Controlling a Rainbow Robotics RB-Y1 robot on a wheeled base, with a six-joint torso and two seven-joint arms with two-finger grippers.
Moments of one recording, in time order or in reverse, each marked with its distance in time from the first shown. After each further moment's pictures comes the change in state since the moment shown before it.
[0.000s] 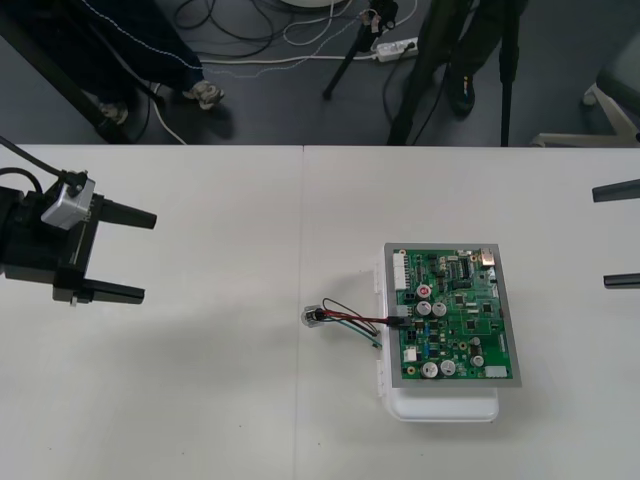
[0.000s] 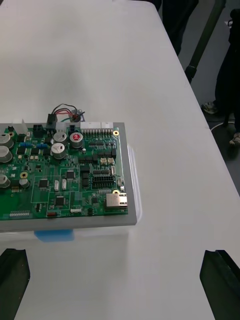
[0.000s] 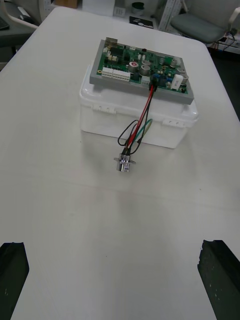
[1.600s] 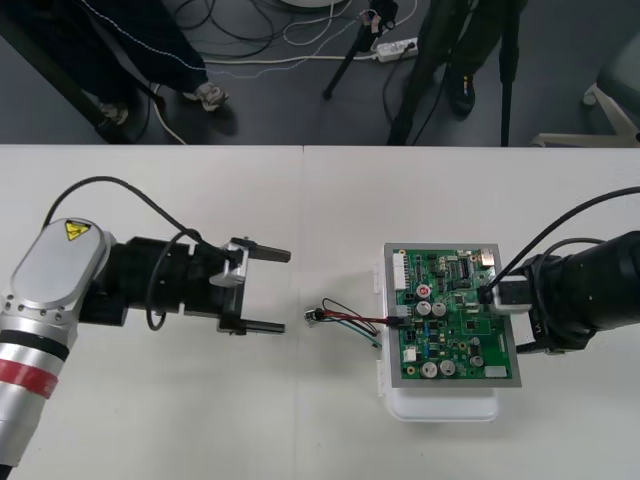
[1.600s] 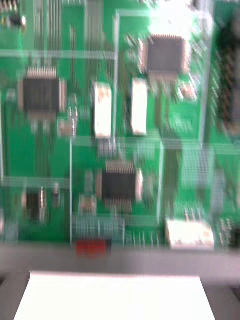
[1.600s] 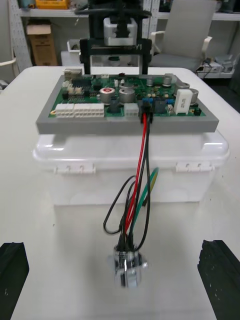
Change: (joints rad) right arm -0.071 0.132 0.431 -0.366 0.977 0.095 -0.560; left arm -0.078 -0.451 -0.169 0.260 -0.201 0.098 -0.424
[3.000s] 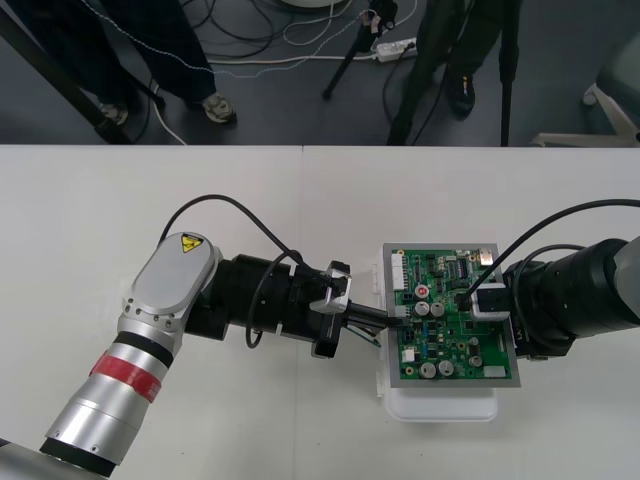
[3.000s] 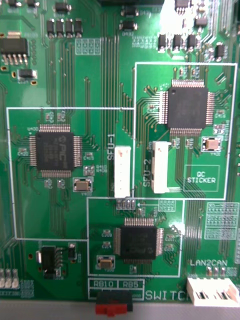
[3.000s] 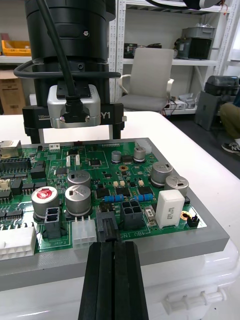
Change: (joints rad) right arm 0.004 0.089 0.016 -0.065 0.133 -0.072 -0.068; left arm -0.070 -0.251 -0.130 0.125 -0.050 0.010 -0.073
